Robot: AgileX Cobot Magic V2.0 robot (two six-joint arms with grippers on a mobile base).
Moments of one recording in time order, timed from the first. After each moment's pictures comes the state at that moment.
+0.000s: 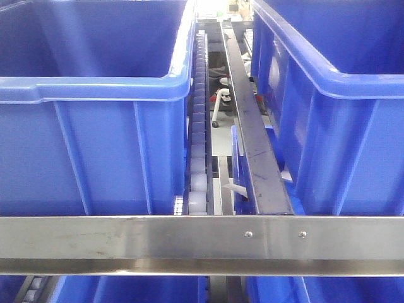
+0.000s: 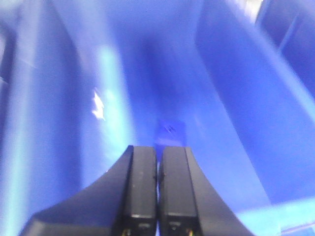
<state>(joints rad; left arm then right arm) -0.31 0.63 -0.77 0.15 0.54 -0.16 0.09 0.72 -0.80 0.39 0.59 -0.30</state>
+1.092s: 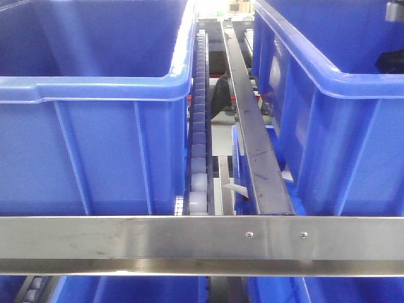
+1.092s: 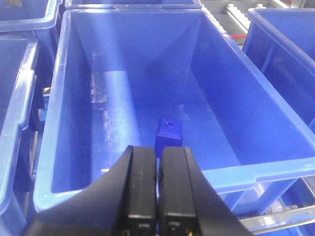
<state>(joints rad) -0.31 0.32 -0.67 0.11 0.66 -0.16 -0.12 1.81 -1.31 0.24 0.67 -0.29</state>
